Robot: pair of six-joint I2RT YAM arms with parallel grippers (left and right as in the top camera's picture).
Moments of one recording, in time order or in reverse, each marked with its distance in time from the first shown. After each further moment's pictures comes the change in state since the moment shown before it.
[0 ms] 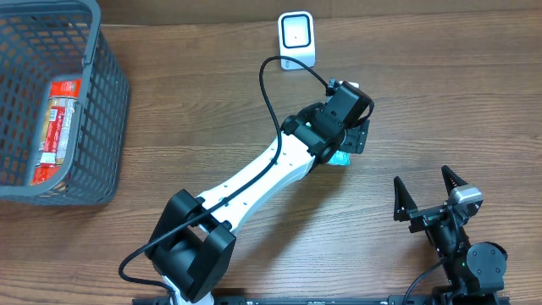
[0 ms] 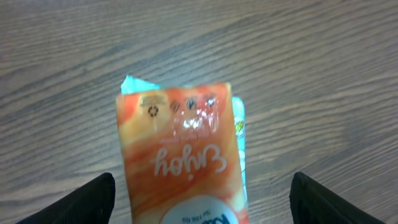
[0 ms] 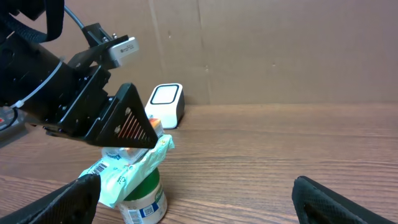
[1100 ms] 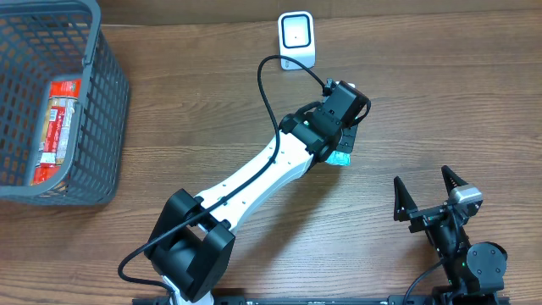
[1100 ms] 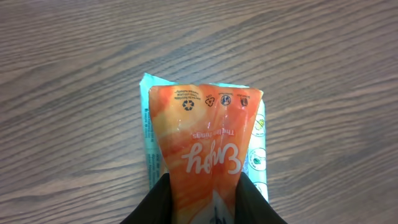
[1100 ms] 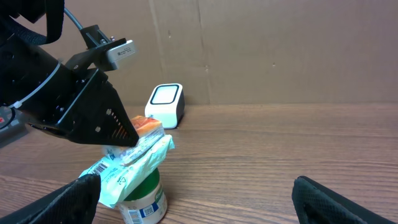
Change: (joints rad) left arm 0.012 0.000 0.001 -0.021 -0.021 0.018; right arm 0.000 0.000 0.000 0.000 0.000 0.001
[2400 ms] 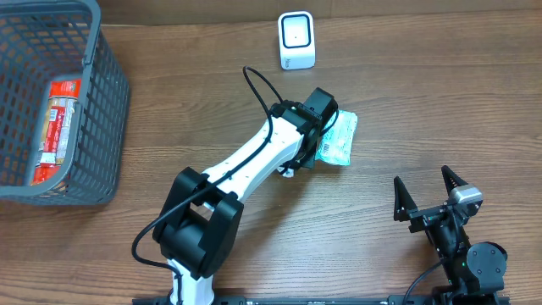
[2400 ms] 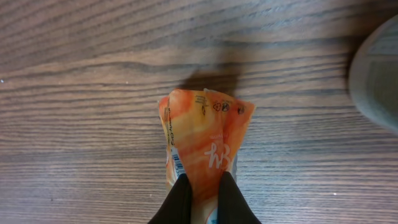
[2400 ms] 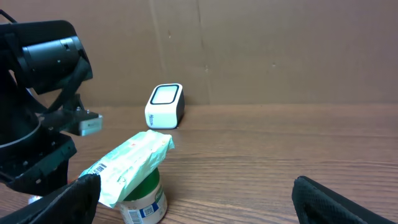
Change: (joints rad) left arm 0.105 0.105 0.013 -0.428 -0.061 -0.053; right arm 0.000 0.000 0.000 0.000 0.000 0.000
